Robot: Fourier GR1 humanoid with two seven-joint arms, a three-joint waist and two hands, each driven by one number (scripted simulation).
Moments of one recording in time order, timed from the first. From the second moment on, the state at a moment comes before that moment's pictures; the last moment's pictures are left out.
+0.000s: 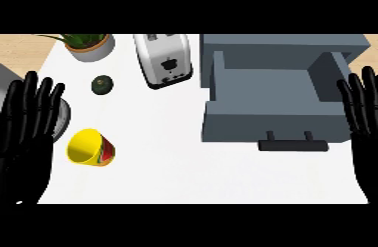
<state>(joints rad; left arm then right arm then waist) 0.01 0.08 -0.03 -2.10 0.04 0.01 -0.04 -0.01 -0.12 -0.02 -2.10 0.01 0.02 0.01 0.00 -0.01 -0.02</state>
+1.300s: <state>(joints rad) 0.20 0.18 0.20 -1.83 0.39 -0.33 -0.08 -0.01 -0.14 -0.05 -2.03 0.02 0.09 0.00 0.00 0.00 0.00</state>
